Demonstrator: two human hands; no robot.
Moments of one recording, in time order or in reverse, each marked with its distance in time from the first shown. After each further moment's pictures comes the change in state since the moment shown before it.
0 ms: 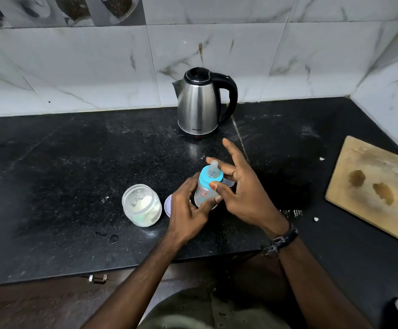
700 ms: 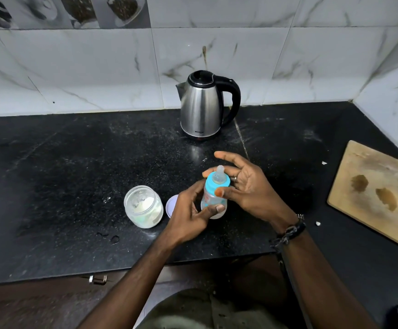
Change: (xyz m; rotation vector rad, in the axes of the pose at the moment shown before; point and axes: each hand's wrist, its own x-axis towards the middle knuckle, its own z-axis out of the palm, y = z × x) left_hand 0.002 -0.004 -0.007 -0.093 -0.181 -0.130; right_hand 0.010 0.002 -0.015 0.336 -0.182 0.096
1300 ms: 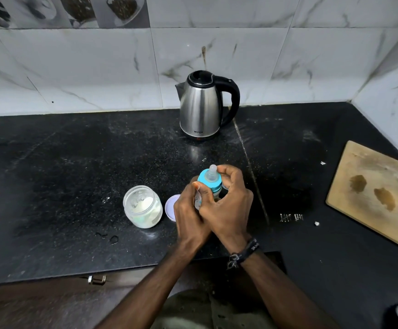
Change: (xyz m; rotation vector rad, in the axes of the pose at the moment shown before) left_hand -0.009 -0.013 0.028 0.211 0.415 0.159; right_hand -0.001 0.020 0.077 -0.450 0.829 -0.259
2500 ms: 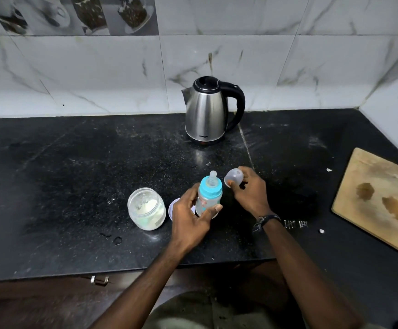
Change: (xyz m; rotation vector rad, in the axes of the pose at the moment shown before) left_hand 0.006 -0.003 -0.014 -0.075 -0.150 -0.150; right_hand 0.070 0.140 0.002 -0.199 -0.352 0.222
